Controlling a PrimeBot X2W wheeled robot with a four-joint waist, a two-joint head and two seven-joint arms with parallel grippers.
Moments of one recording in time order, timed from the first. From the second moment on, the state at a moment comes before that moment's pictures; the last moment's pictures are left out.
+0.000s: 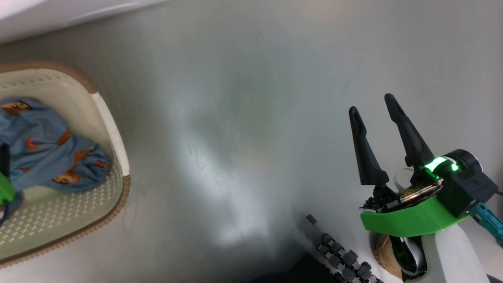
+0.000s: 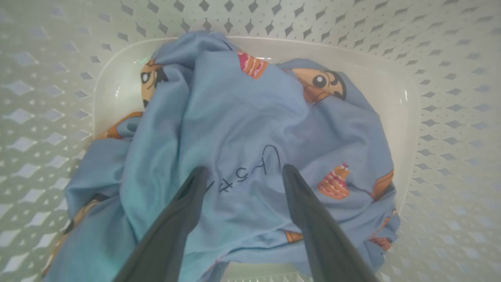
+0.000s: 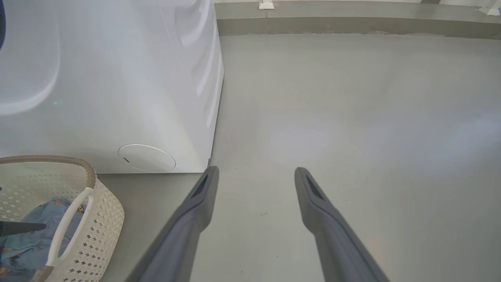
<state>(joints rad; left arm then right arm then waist) -0.84 0.48 -0.31 1.13 -0.73 -0.13 0.02 -0.25 -0.04 0.11 -0.13 0.19 0.13 -0.26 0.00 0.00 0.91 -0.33</state>
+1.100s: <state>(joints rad) -0.99 0.37 -0.47 1.24 -0.71 -0.13 -0.02 -0.14 -0.04 0.02 -0.23 0.13 0.13 -0.26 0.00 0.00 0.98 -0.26</state>
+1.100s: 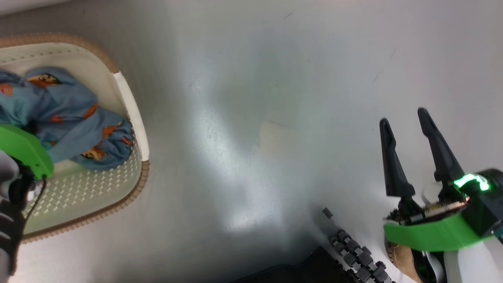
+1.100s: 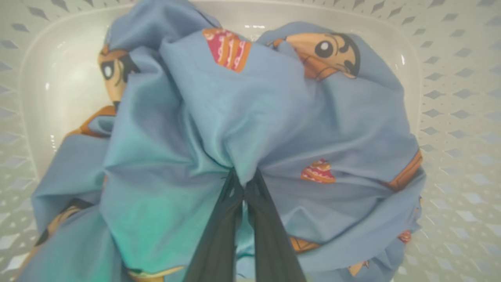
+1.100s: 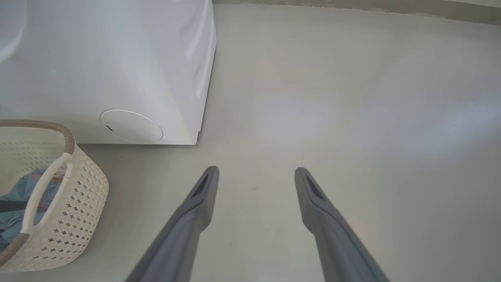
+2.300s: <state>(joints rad) -0.43 0.28 -0.45 0.79 -0.85 -0.10 -0.25 -0.14 -0.05 0.00 0.01 0.11 0.13 -0.26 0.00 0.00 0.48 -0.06</state>
